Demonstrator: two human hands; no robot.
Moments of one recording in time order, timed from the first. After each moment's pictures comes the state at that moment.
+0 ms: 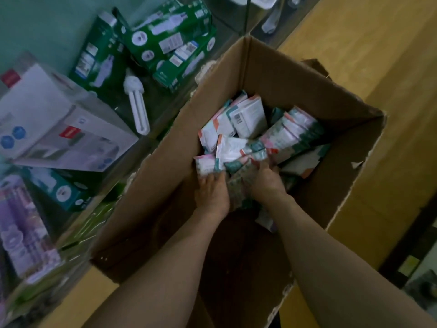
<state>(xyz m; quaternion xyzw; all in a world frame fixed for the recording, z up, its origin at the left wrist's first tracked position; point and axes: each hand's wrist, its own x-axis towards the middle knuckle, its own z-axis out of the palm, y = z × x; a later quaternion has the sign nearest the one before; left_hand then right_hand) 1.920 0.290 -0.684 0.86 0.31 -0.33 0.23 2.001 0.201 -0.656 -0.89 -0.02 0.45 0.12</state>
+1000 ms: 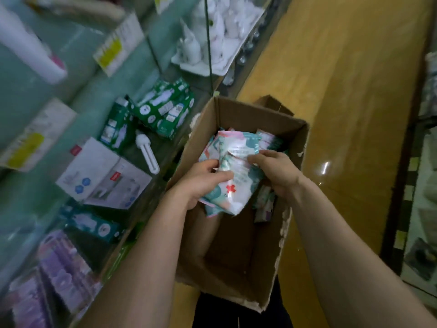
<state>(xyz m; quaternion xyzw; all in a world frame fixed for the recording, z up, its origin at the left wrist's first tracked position) 1.925 0.339 -0.511 0.68 0.28 -0.25 0.63 1.982 0.184 -0.498 -0.72 0.21 0.31 0.59</state>
